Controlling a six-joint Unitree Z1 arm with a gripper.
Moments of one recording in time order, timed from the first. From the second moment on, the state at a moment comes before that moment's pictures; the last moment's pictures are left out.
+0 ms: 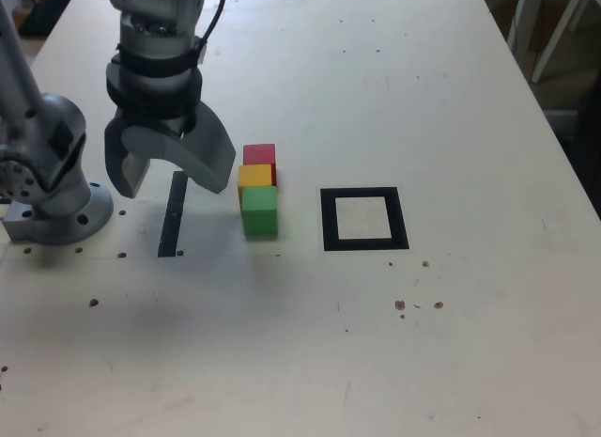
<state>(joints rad) -0.10 1.53 -0.83 1.12 0.06 0.00</state>
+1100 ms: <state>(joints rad) 0.21 1.79 -1.12 1.15 0.13 0.19</state>
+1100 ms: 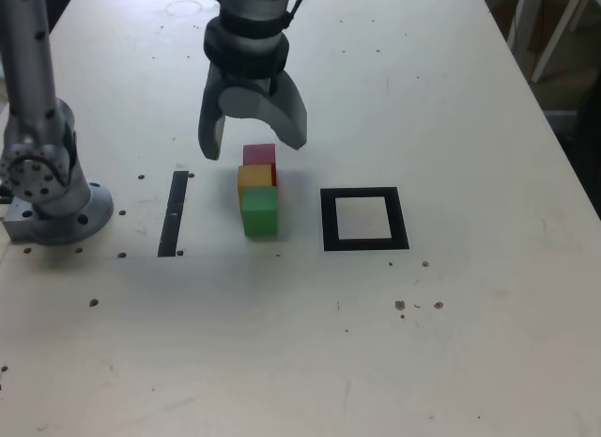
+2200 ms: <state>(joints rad) 0.29 1.94 -1.16 1.11 0.12 0.24</state>
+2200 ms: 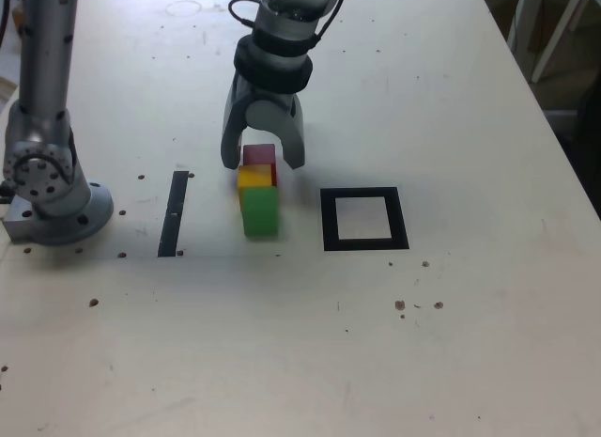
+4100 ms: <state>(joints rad) 0.03 2.09 -1.70 1.42 0.05 0.10</state>
